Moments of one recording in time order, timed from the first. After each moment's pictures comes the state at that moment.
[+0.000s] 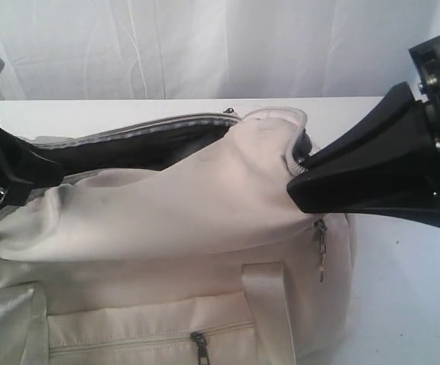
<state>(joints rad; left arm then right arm) -0.22 1.12 -0.82 -0.65 0.66 0.91 0.50 0.94 -1.04 0.85 1.20 -1.12</state>
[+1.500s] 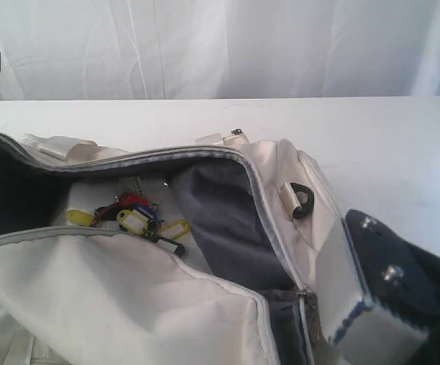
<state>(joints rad) -0.22 0.86 -0.82 -0.73 0.42 0.80 0.88 0.92 -0.71 0.82 1.17 -0.70</state>
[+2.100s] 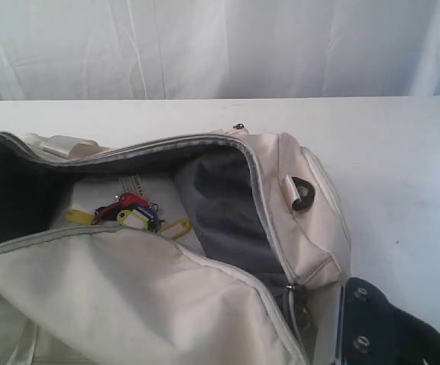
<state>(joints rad) -0.22 0.68 -0.82 -0.56 0.98 0.67 0.89 0.92 -0.51 0.79 1.00 -0.70</state>
